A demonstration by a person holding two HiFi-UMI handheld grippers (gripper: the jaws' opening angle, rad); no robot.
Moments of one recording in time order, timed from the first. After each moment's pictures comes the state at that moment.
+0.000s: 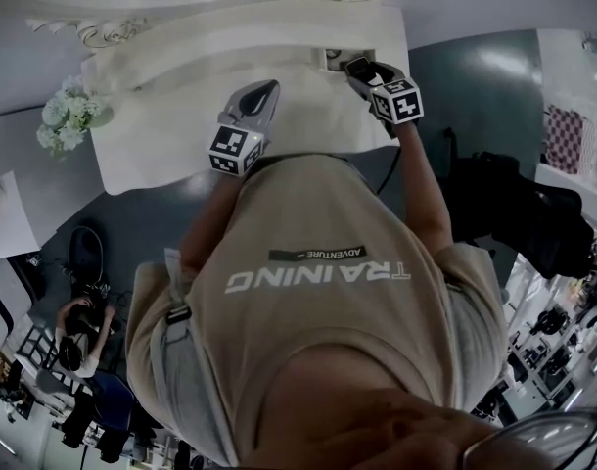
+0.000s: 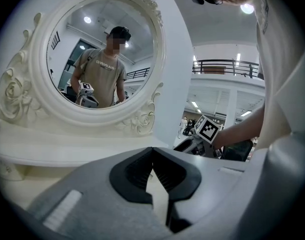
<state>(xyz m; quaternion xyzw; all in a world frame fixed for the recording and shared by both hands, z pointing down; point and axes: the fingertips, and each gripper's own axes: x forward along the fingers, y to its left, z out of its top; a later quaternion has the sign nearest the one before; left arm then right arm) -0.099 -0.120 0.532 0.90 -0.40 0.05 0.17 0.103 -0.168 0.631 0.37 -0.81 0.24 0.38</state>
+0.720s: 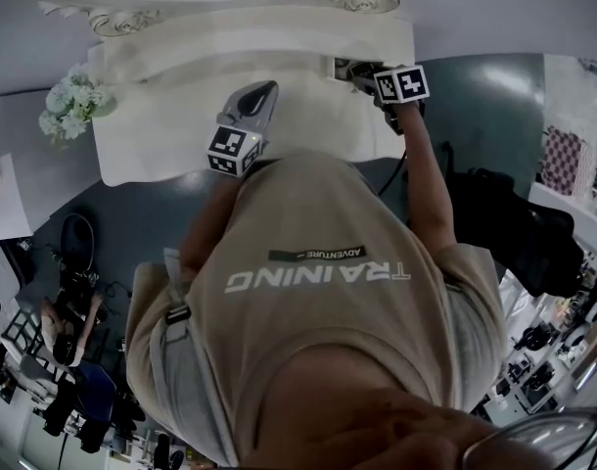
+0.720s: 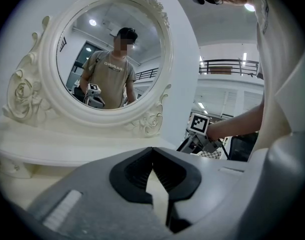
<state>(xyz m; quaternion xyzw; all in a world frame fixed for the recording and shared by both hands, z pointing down) -0.119 -0.131 0.534 0.88 -0.43 0.05 0.18 0.100 -0.192 0.642 0.34 -0.75 0.36 0.44</state>
